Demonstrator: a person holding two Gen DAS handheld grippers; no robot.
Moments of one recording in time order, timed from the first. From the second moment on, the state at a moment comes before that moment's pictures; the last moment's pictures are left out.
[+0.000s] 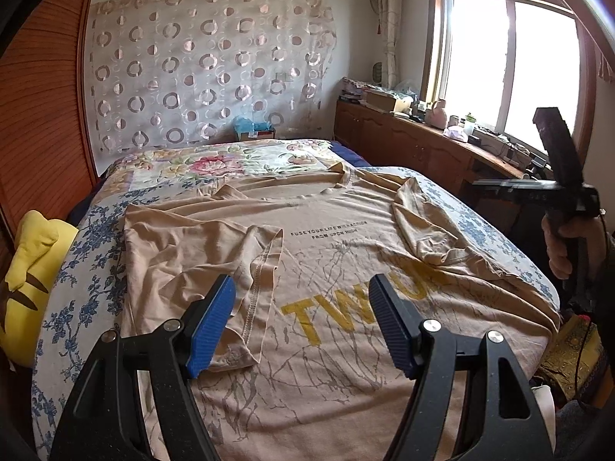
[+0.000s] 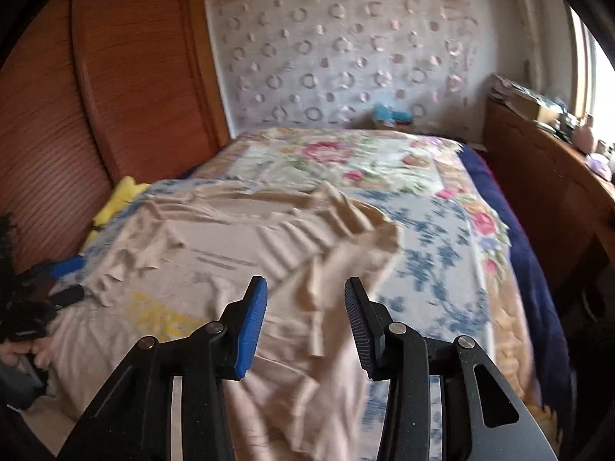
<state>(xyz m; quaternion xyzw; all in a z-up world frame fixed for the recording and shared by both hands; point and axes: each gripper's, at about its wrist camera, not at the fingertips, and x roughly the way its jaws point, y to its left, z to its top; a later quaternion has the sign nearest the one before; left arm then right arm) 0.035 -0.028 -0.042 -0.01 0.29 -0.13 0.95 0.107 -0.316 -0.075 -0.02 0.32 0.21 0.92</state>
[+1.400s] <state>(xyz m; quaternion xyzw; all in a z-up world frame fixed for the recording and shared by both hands) 0.030 -0.014 -0.045 -0.02 0.29 -0.12 0.95 0.163 -0.204 -0.087 -0.07 0.36 0.28 0.89</state>
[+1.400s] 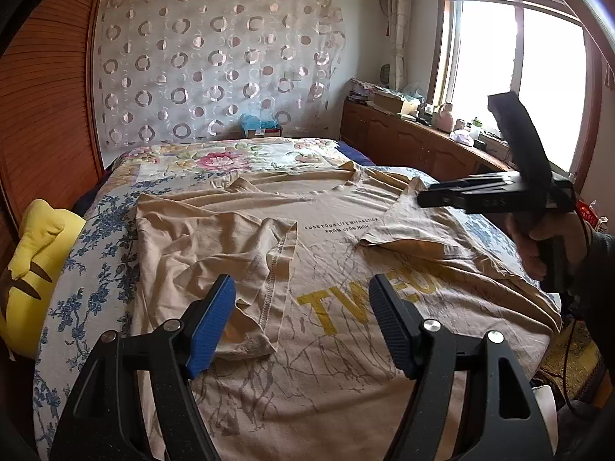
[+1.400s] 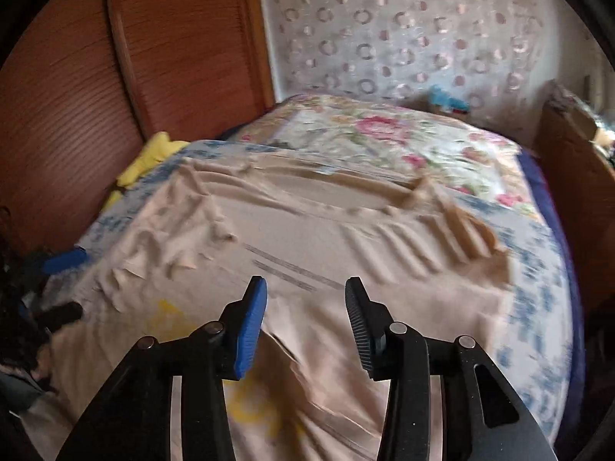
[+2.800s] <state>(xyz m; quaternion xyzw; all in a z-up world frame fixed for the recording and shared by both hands) 0.035 -0.023 -0.054 -0.02 0.31 -0.13 0.94 0.066 -0.263 -0.121 -0.10 0.39 0.25 0.88</state>
